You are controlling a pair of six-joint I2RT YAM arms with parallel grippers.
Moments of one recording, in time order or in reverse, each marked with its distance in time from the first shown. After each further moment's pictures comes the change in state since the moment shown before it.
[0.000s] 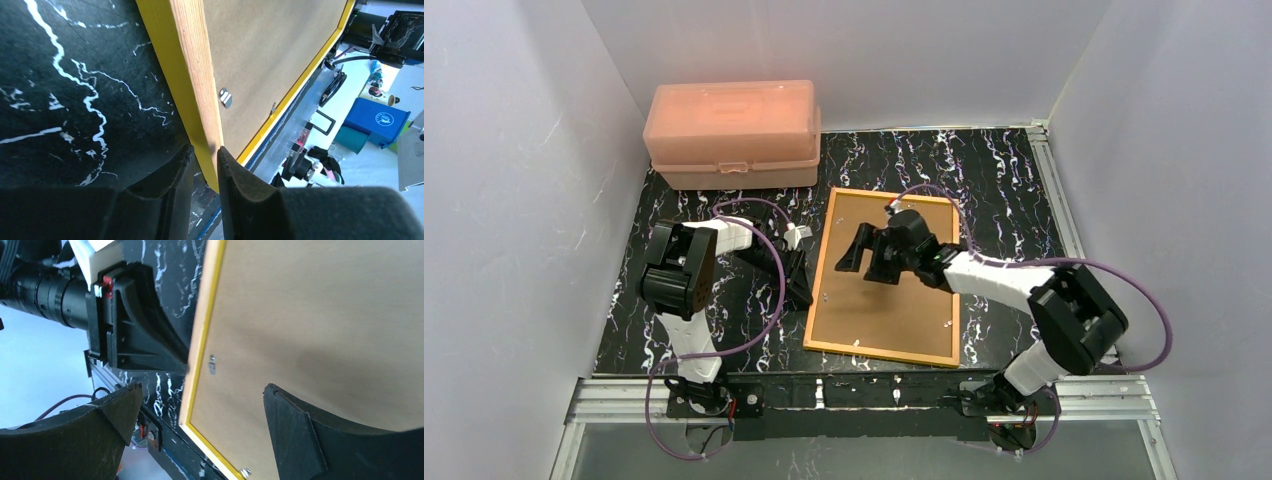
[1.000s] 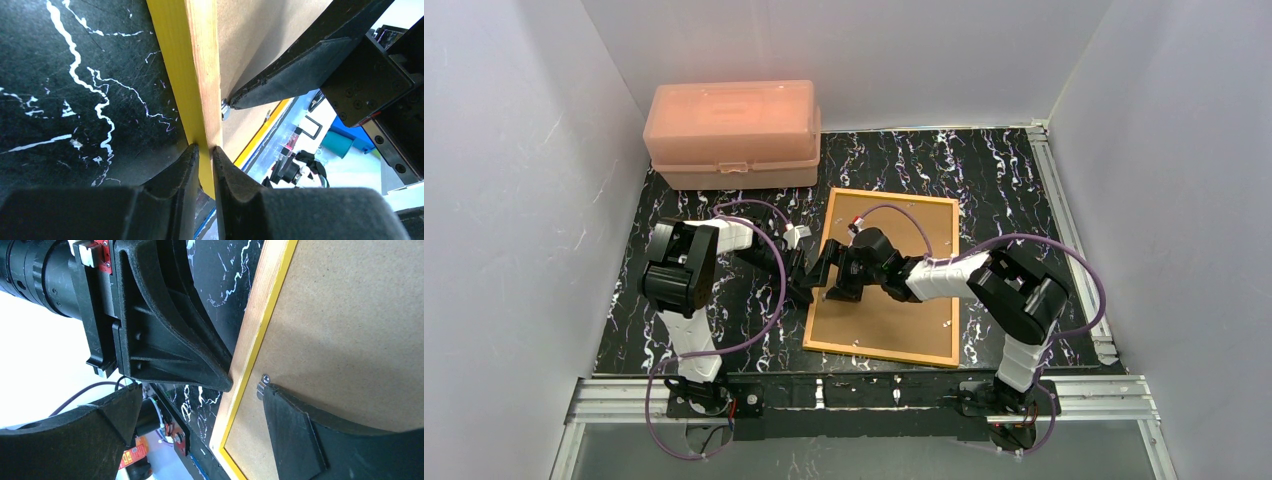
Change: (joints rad) left arm 0.001 0.021 0.001 0.039 0.006 -0.065; right arm 0.188 0.310 0.050 0.353 -0.057 0.210
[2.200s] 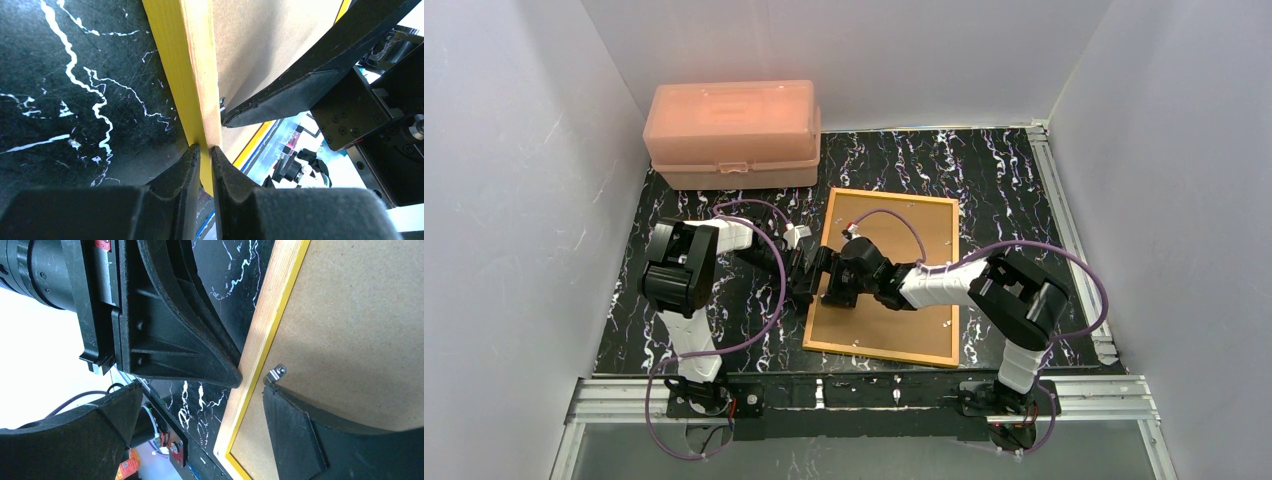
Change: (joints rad) left arm 0.001 0.000 0.000 -0.003 0.007 0.017; right arm 0.082 -0.019 0.014 -0.051 0.147 0.021
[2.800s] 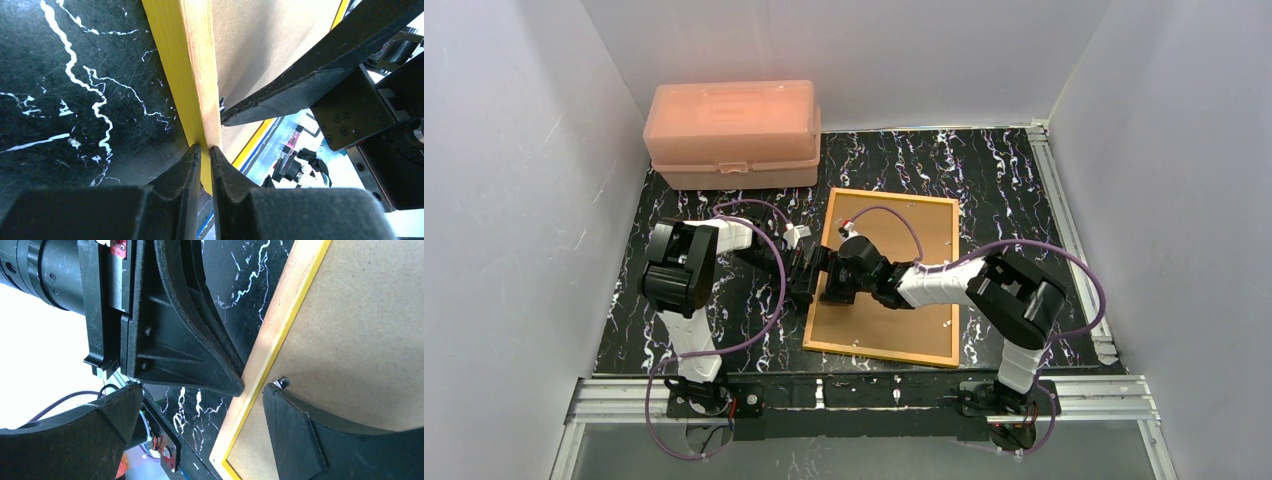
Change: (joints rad) left arm 0.002 0.000 -0.001 -0.001 0.004 0.004; right arm 0.002 0.010 0.023 -0.006 0.014 -0.059
